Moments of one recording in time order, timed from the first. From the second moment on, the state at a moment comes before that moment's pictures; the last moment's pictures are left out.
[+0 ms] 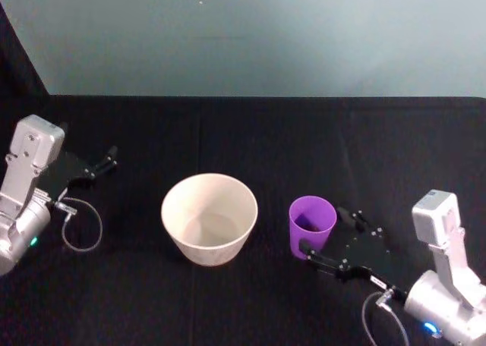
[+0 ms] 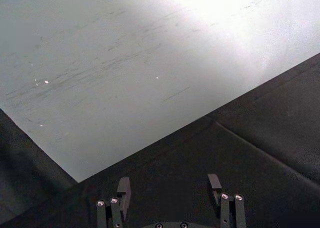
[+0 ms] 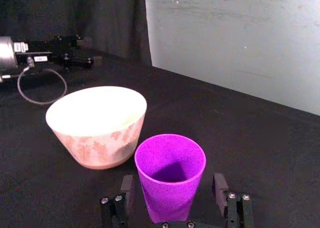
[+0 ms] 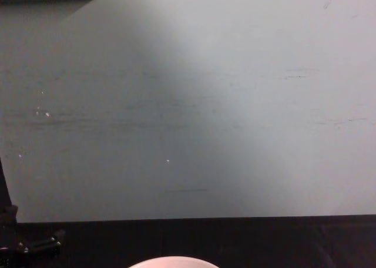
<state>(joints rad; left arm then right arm) -0.20 0.60 0.45 -1.41 -0.25 -0.12 0.03 -0.06 0.60 -0.39 -1.63 0.39 -0.11 0.32</state>
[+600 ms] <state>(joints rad) -0.20 0.60 0.45 -1.41 -0.25 -0.12 0.03 -0.01 0.49 -0.39 -1.56 0.34 -0.11 0.34</state>
